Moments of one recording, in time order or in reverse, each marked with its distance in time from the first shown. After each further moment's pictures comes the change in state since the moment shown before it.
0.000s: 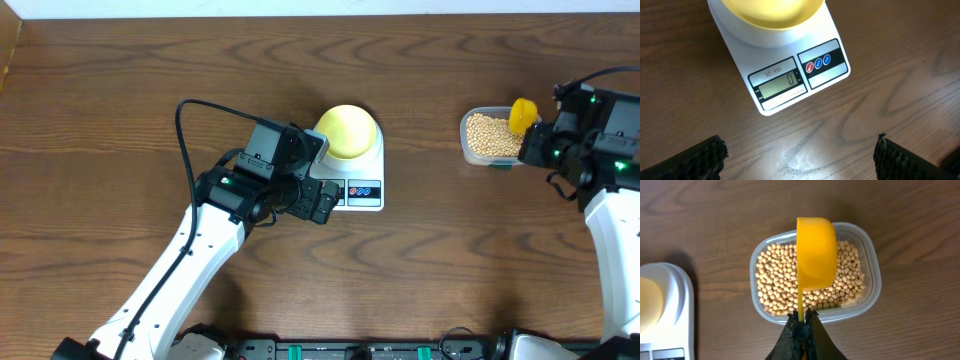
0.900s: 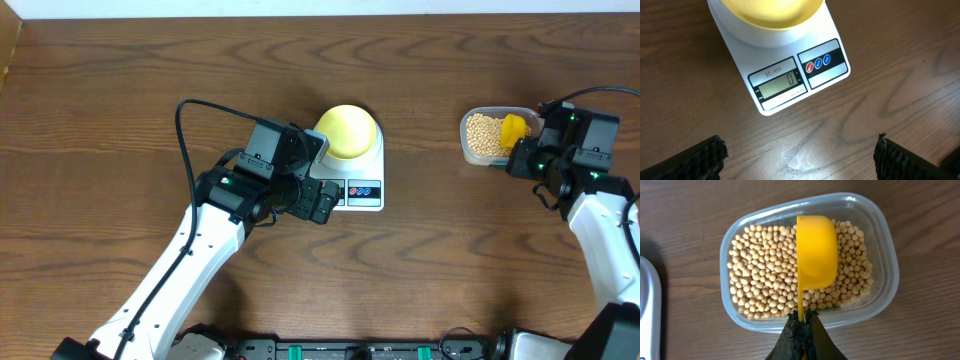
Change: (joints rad) left arm 0.000 0.000 0.000 0.000 0.000 0.000; right arm 0.000 0.061 -0.161 0.199 0.006 -0.010
